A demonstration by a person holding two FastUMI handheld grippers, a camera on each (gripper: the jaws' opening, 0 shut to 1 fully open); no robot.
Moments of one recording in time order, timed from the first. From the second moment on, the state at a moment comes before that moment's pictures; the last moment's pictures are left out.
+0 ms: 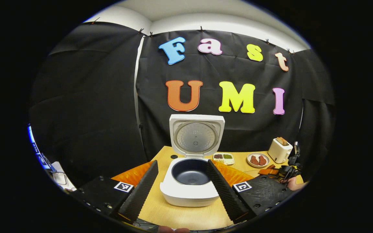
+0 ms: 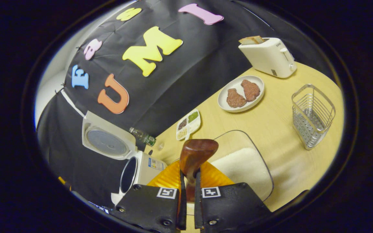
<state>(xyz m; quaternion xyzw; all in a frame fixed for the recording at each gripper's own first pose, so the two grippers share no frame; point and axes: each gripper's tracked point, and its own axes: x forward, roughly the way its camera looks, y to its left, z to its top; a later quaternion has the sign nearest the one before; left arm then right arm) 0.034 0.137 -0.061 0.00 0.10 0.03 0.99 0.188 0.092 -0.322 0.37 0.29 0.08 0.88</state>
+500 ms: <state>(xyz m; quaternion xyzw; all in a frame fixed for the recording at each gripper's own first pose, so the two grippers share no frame) 0.030 0.127 -0.069 -0.02 0.10 0.05 0.99 0.191 0.064 -0.218 0.46 0.22 0.11 0.85</state>
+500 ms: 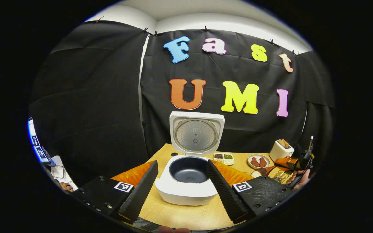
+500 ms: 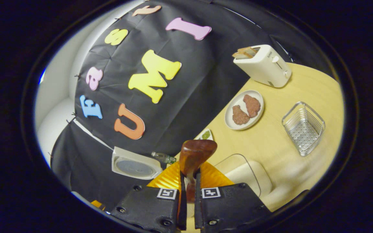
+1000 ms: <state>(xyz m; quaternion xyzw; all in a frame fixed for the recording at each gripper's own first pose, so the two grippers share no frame) 0.018 0.156 -0.084 -0.01 0.11 0.03 0.99 0.224 0.214 -0.117 0.43 0.20 0.22 0.85</state>
